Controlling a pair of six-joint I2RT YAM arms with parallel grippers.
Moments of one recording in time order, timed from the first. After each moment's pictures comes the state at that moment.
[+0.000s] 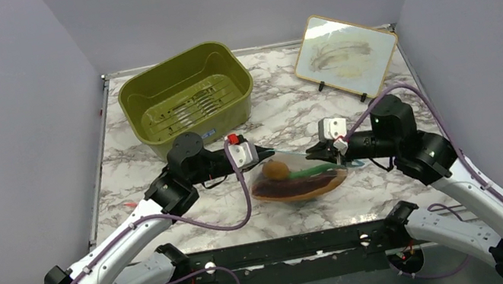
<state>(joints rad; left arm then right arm) -0.76 0.96 0.76 0.11 0.65 0.35 0.64 0.79 0.94 -0.54 -0.60 -0.56</state>
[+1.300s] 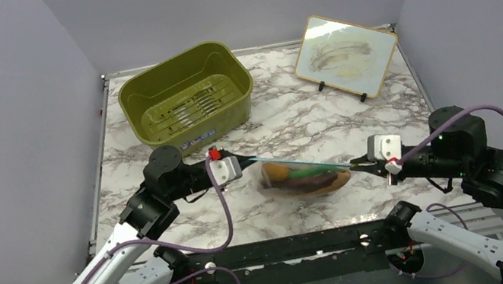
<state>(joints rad) -0.73 0.78 0.78 -0.13 0.54 0.45 0.64 0.63 1.24 -1.08 -0.42 -0.63</state>
